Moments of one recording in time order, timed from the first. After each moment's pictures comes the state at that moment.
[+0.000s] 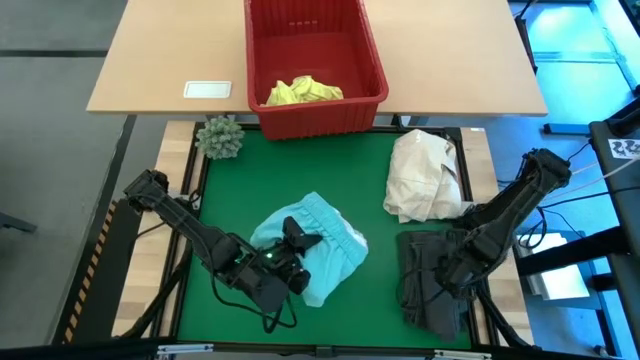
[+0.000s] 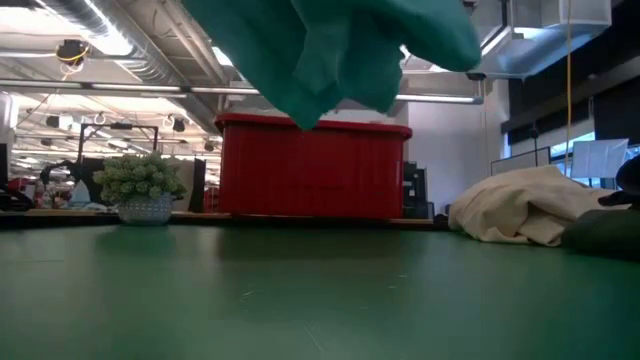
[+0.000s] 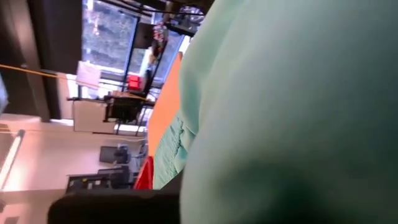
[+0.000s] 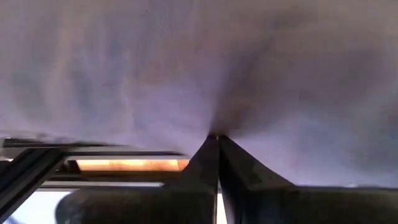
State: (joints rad) left arm -0.60 1.74 1.71 -0.72 -1.05 0.56; right arm 0.84 1.24 0.94 -1.25 -0.20 0.90
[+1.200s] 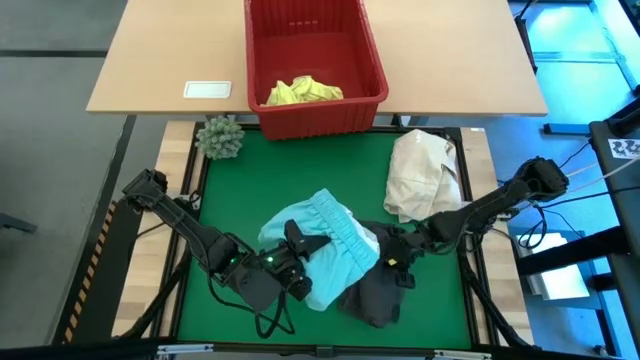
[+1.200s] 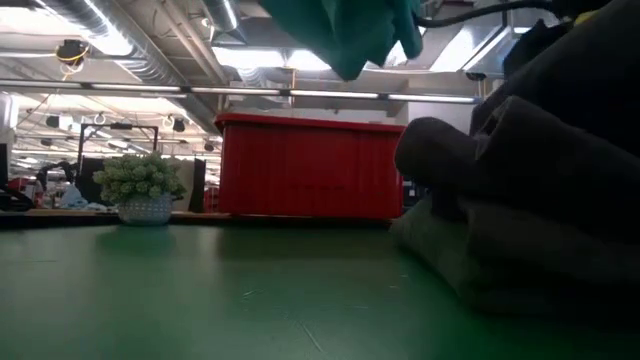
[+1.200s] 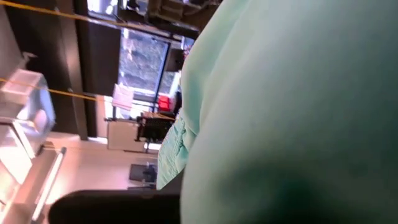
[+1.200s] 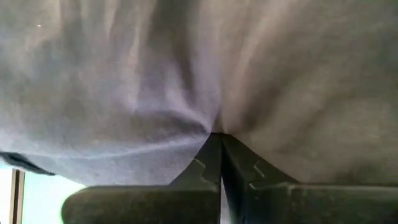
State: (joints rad) left arm -0.60 1.73 1.71 -0.44 -1.09 0.86; right arm 0.42 1.37 0.66 -0.32 -0.11 0.49
